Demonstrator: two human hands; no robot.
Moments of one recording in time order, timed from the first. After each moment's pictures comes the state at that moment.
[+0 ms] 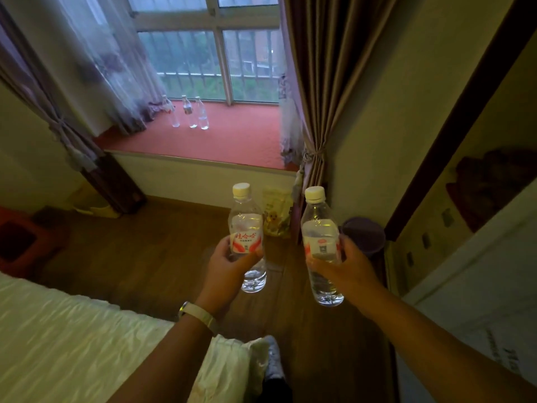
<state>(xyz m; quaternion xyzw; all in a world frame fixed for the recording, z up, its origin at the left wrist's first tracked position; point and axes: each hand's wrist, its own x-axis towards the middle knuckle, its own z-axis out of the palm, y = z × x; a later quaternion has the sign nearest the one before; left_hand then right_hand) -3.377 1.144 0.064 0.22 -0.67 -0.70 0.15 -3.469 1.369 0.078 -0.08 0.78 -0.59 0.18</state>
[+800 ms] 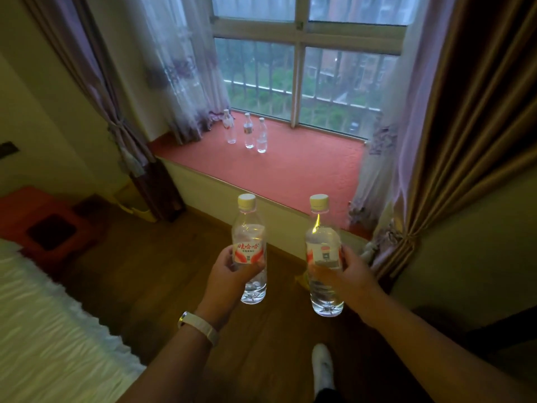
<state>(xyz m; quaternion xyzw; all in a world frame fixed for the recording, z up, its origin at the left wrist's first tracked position) -3.587 0.895 0.069 0.33 -0.60 -0.70 0.21 -3.741 1.087 0.079 -0.19 0.73 -0.59 0.29</state>
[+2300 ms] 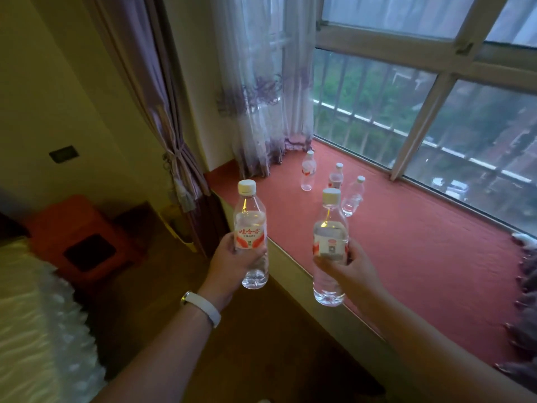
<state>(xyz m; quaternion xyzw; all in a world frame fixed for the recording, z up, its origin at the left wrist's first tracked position) -3.816 0.390 0.069 0.40 -0.58 -0.65 0.30 -4.014 0.548 0.073 -0.26 0.68 -0.58 0.36</state>
